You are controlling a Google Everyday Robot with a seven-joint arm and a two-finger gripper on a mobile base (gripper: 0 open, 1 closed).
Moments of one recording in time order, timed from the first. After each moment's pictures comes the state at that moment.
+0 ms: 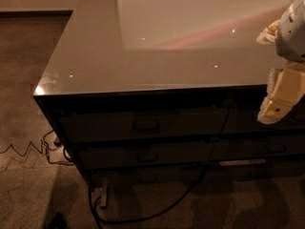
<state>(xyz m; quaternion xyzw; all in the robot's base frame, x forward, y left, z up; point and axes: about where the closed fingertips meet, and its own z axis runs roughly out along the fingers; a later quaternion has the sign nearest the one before) 0.438 -0.217 0.976 -0.60 0.78 -0.03 0.16</state>
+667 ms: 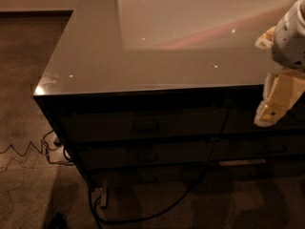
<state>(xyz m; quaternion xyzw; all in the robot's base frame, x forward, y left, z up) 0.443 -0.219 0.964 -0.60 0.78 -0.04 0.16</state>
